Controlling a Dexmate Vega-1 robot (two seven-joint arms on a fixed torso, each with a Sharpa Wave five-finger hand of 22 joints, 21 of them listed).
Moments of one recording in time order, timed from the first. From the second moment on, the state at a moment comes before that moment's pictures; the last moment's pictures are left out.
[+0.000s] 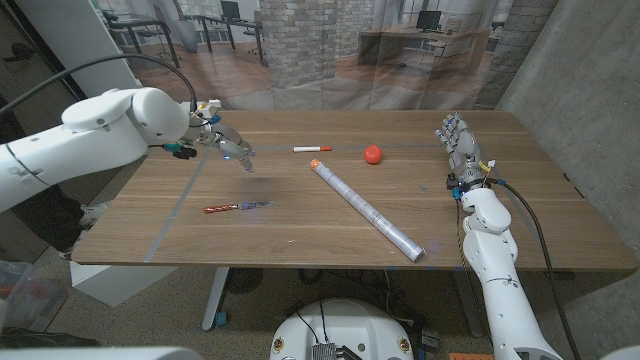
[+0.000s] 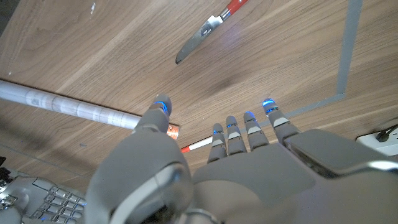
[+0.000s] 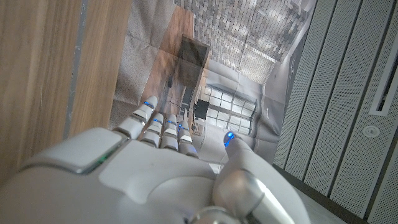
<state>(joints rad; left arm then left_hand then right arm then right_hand) 0.57 1.32 0.54 -2.19 0.19 0.58 -0.80 0.60 -0.06 0.55 -0.19 0.22 0.06 0.03 0.22 0.18 0.08 0.00 0.24 0.21 0.05 0.05 0.20 0.19 -0.01 0.13 0.40 0.19 -1.03 -0.01 0.21 -1.53 0.17 0.26 0.22 0.12 0.09 0.39 0.08 0.21 0.08 0.09 0.19 0.18 0.10 0.09 0.19 0.18 0.05 0.04 0.18 0.17 0.23 -0.03 0.19 0.17</state>
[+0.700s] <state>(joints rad) 0.51 1.29 0.61 -2.23 0.42 0.62 -0.97 0.87 0.01 0.60 -0.18 0.21 -0.01 0.01 0.20 0.19 0.00 -0.07 0.23 0.24 -0.02 0.06 0.19 0.20 -0.02 0.14 0.38 0.20 -1.03 0.00 0.21 -1.52 0.17 0.28 0.21 0.11 0.09 0.39 0.09 0.21 0.09 0.09 0.19 0.18 0.11 0.09 0.19 0.18 0.05 0.04 0.18 0.17 0.23 -0.04 0.19 0.17</state>
